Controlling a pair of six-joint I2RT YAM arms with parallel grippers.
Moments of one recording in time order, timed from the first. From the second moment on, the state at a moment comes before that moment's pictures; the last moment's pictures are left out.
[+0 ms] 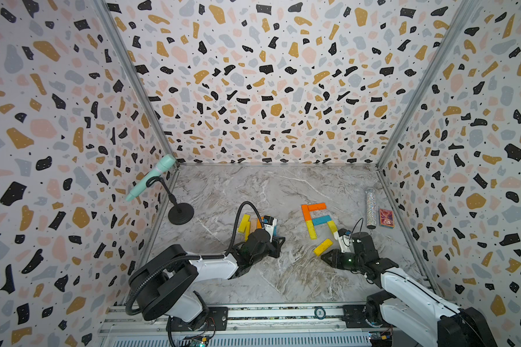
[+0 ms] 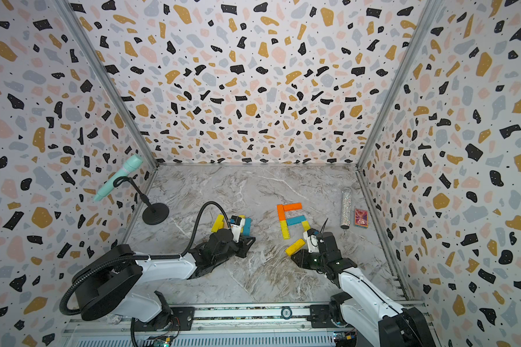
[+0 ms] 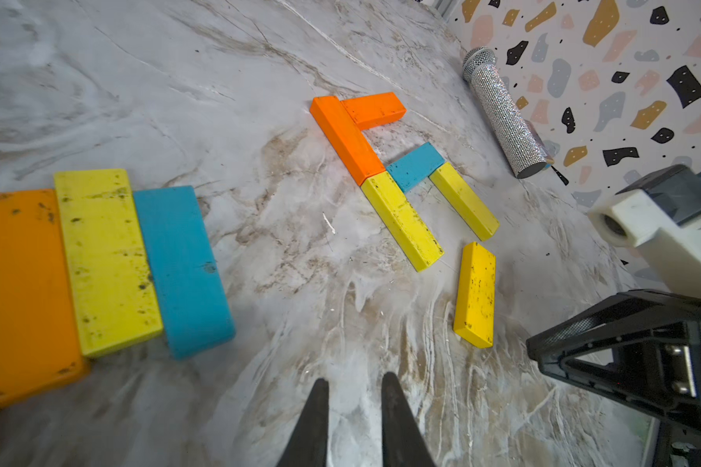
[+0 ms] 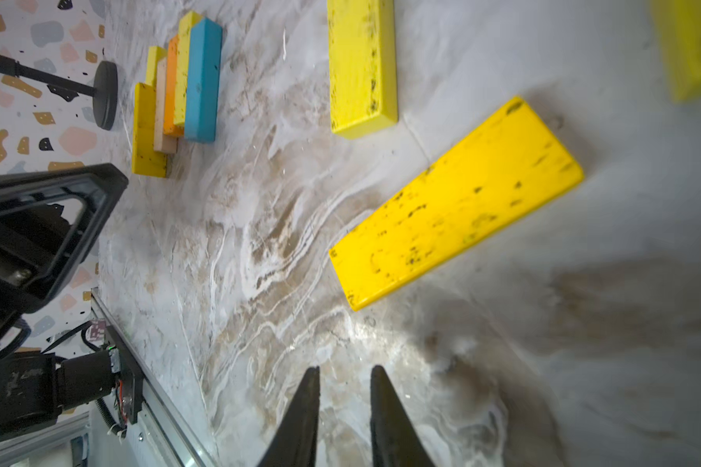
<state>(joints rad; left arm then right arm) -0.88 1.49 0.51 0.46 -0.03 -0.54 0.33 0.92 0.24 -0.21 -0.53 0.51</state>
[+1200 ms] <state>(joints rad) -0.98 1.71 0.63 0.50 0.03 -0.55 0.34 1.10 0.20 0.04 -0.44 0.60</state>
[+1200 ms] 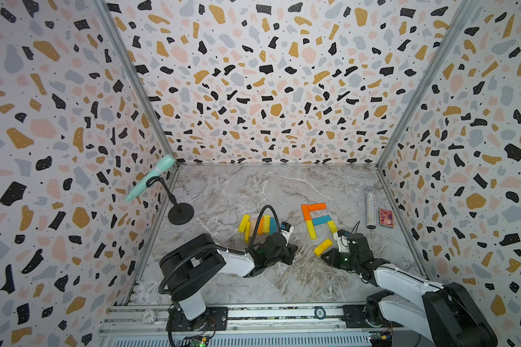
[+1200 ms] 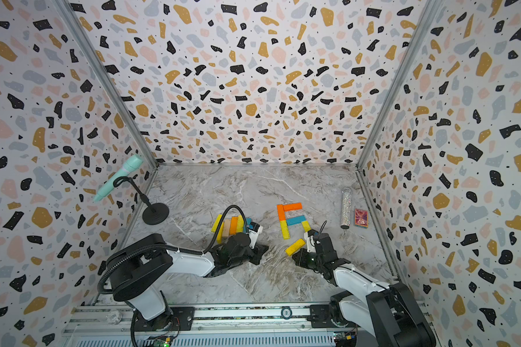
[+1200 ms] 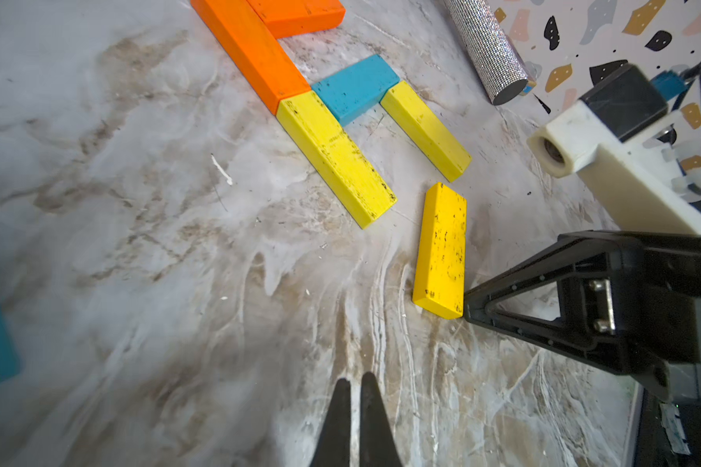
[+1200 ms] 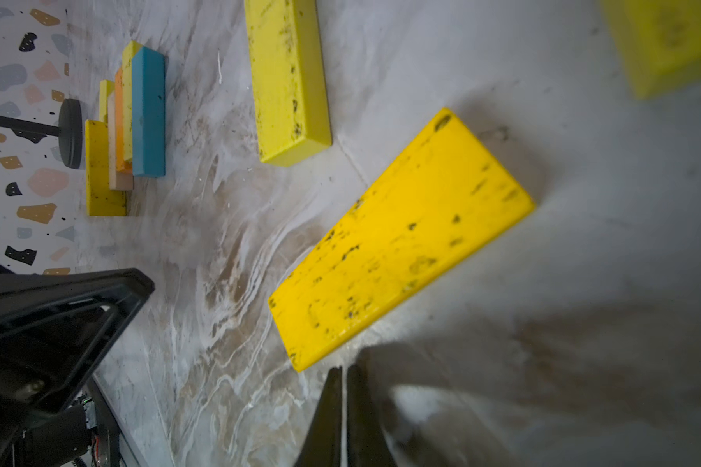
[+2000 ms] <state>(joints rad) -1.01 1.87 0.72 0.52 0.10 -0.55 0.33 1.18 0.20 0.16 -0.44 0.60</state>
